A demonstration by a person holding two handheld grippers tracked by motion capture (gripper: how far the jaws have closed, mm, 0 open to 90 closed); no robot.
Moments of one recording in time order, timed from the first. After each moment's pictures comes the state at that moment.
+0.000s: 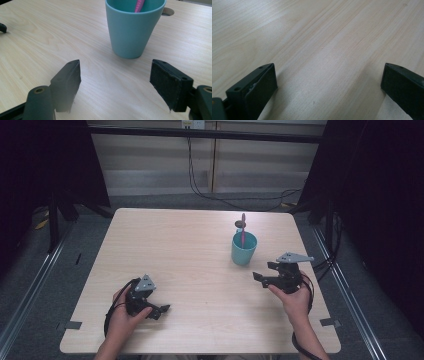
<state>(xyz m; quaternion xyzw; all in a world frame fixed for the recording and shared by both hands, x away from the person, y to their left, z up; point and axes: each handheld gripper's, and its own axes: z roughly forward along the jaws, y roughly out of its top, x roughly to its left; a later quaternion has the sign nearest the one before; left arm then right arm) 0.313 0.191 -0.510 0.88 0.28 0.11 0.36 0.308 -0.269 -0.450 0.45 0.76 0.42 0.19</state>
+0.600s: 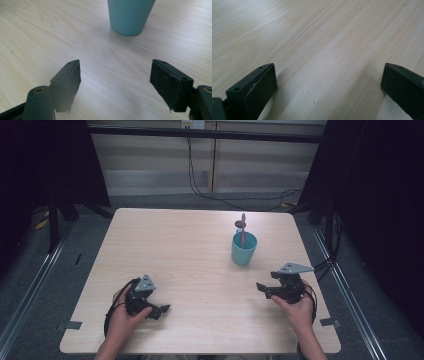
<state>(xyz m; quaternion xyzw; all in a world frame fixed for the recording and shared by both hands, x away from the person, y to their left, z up) 0.313 0.191 -0.510 0.88 0.28 0.11 0.36 0.290 -0.278 -0.473 0.45 0.78 0.39 0.19</state>
